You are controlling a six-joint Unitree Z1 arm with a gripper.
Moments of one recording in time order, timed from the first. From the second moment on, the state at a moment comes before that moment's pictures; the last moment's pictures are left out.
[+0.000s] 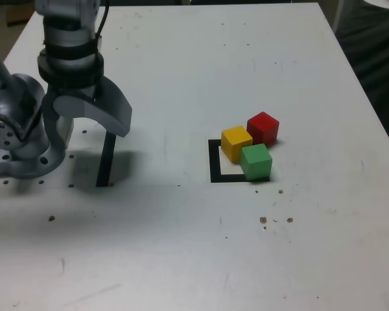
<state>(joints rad) -0.06 1.39 -0.72 1.09 0.01 -0.08</state>
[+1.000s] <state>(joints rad) -0.13 1.42 -0.81 1.12 0.00 -0.10</state>
